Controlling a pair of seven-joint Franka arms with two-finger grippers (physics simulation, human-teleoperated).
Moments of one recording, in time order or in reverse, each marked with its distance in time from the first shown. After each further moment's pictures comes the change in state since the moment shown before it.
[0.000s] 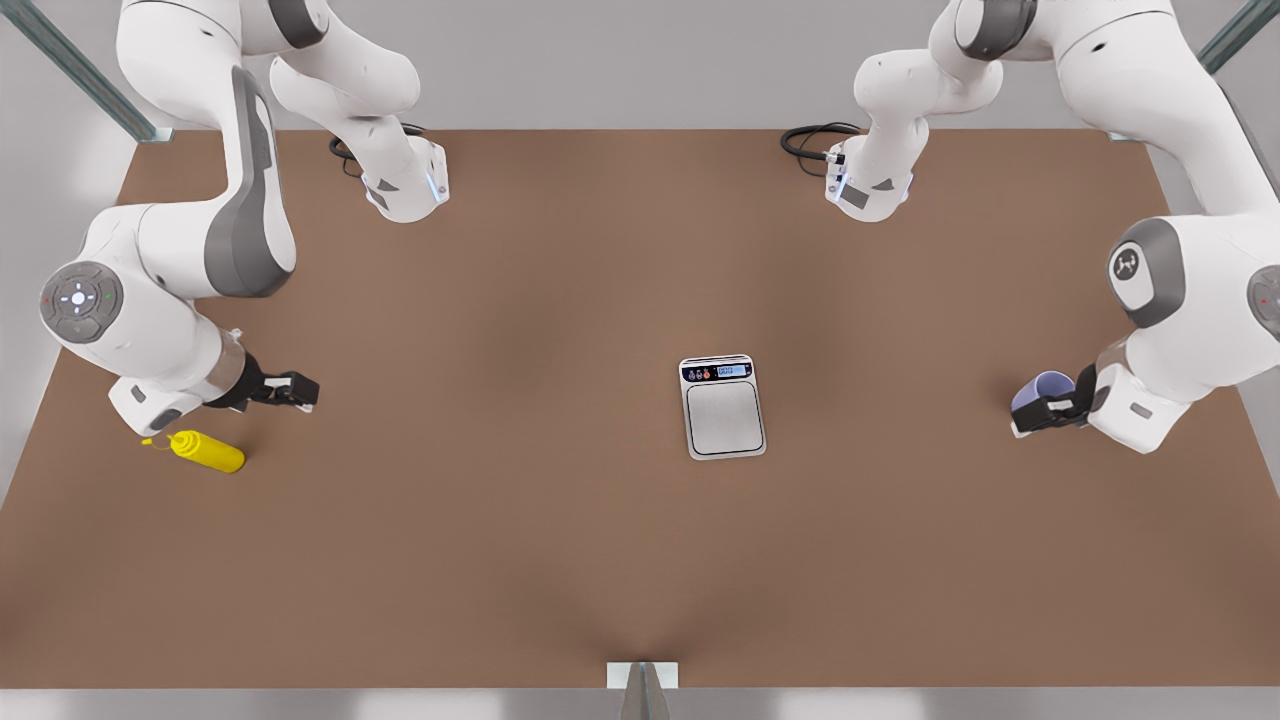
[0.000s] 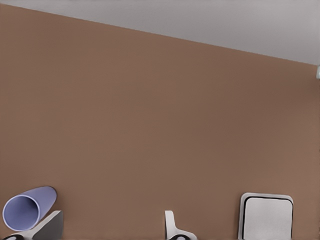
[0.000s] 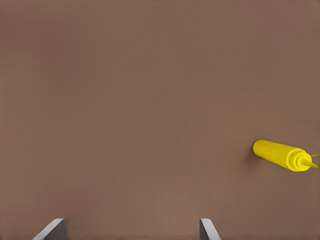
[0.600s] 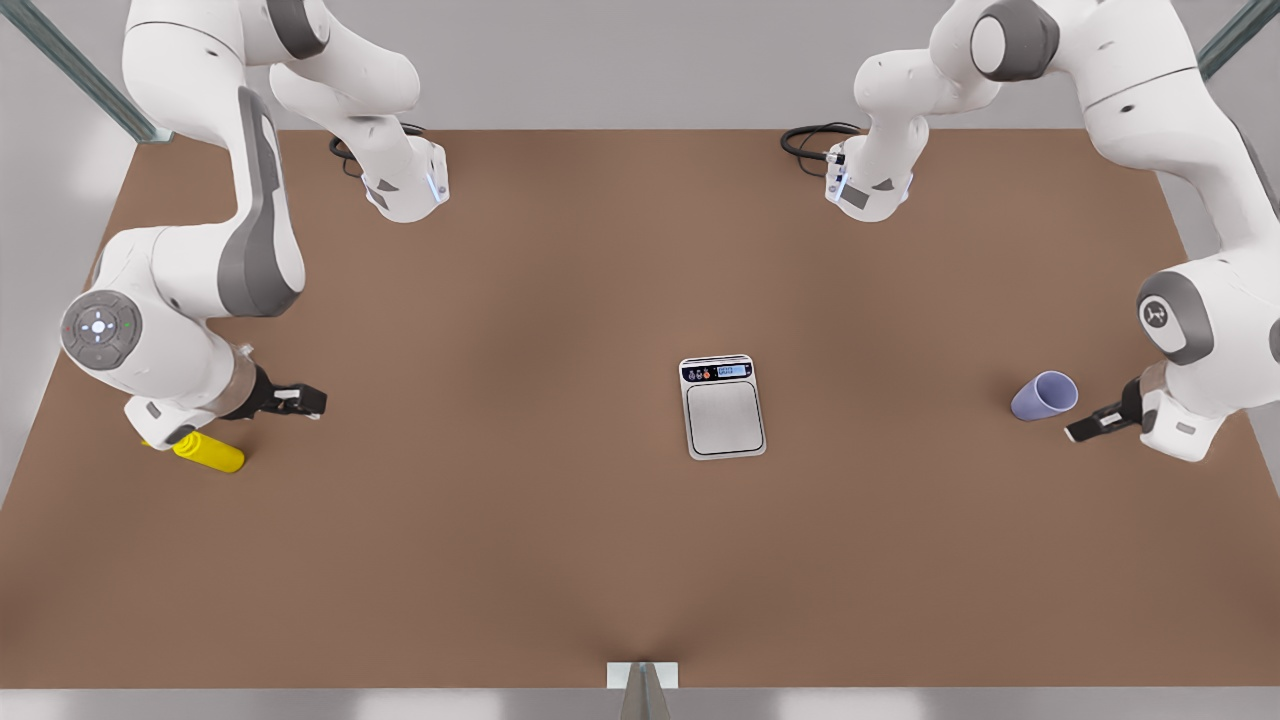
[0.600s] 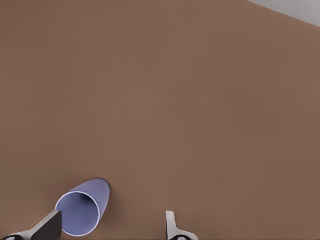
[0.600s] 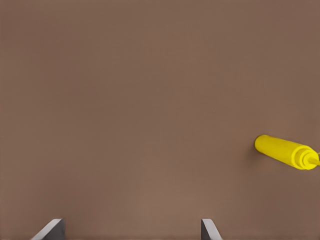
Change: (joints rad) left arm 0.015 0.041 0.237 -0.247 0.000 0.198 0.042; right arm 0.001 0.039 0.000 0.001 -0.010 -0.004 0.011
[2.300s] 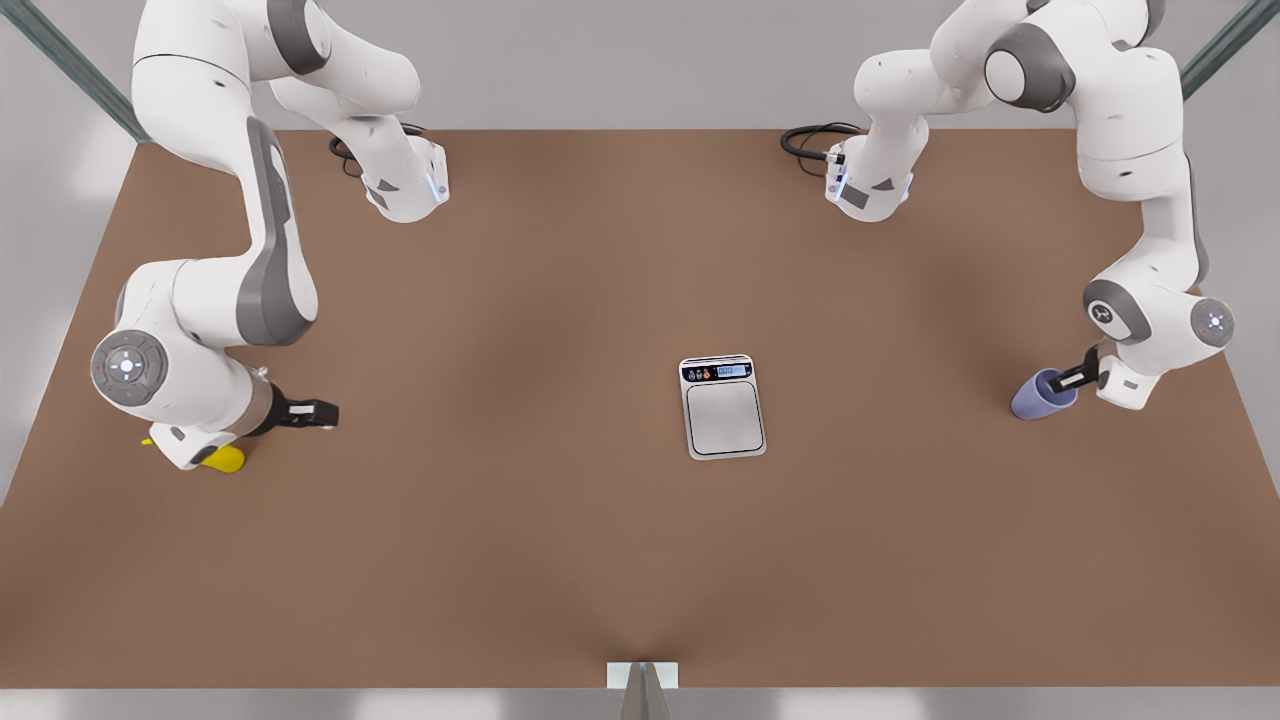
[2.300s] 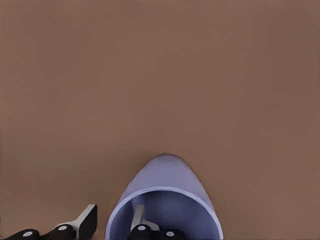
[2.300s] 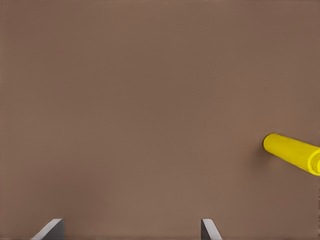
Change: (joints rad) left arm 0.002 0.079 0.215 -0.466 -0.132 0.469 0.305; right arm -0.011 0.057 -0.001 -0.005 -0.002 0.015 -0.098
